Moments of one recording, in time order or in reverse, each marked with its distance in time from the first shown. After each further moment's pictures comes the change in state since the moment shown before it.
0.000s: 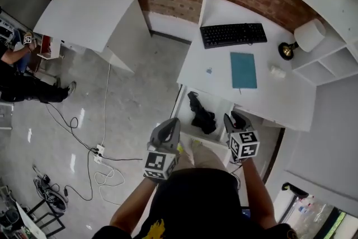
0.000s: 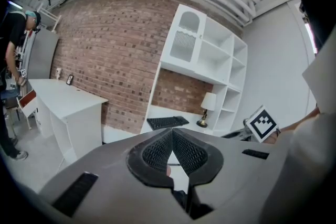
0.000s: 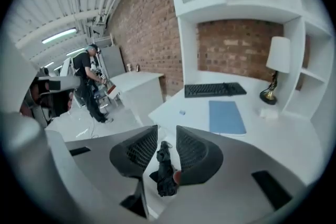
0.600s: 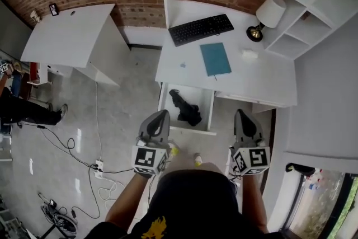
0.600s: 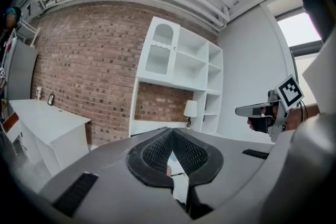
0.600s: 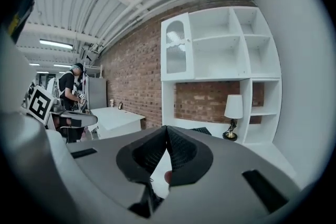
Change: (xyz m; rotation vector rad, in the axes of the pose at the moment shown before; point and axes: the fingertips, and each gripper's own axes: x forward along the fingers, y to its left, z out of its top) left arm -0.026 -0.083 0.044 0.165 -0.068 -0.132; right arm -0.219 -0.011 0.061 0.004 -0.472 -0.270
